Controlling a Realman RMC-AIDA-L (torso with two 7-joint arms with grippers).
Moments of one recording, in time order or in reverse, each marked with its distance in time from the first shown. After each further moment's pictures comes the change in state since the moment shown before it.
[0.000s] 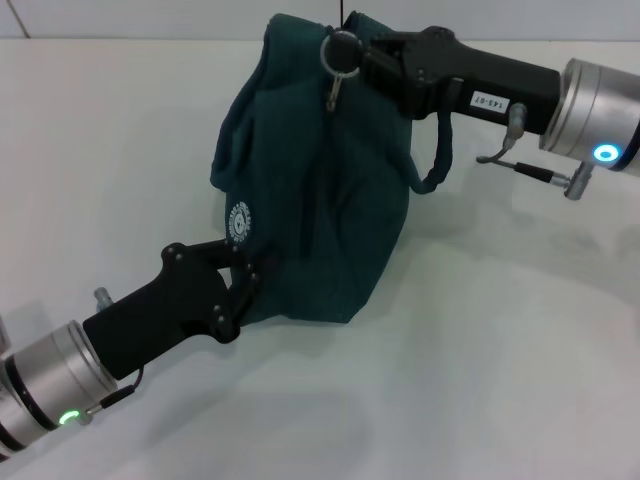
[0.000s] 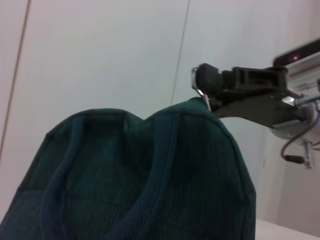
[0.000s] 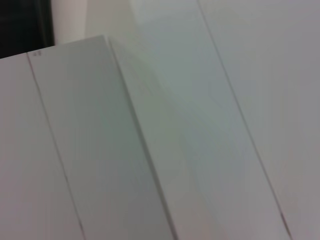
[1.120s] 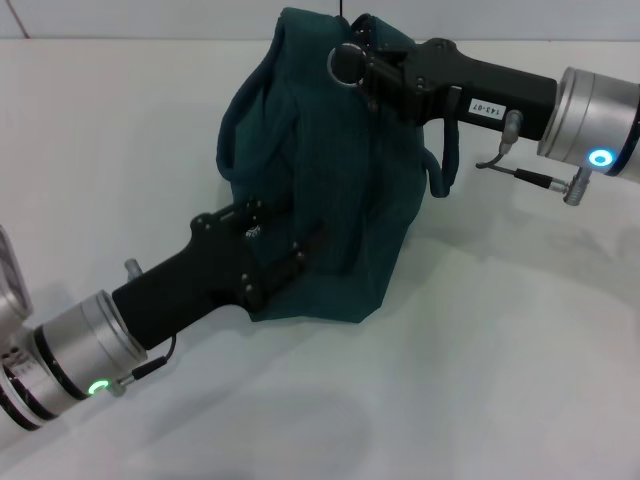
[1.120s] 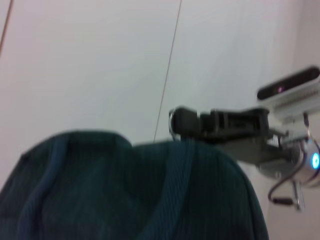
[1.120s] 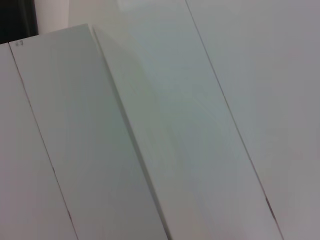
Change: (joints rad) left arm -0.084 -0.013 0.008 -0.062 -0.056 0.027 -0.008; right arm 0.013 0.000 -0.003 0.041 -0.008 0.028 -0.003
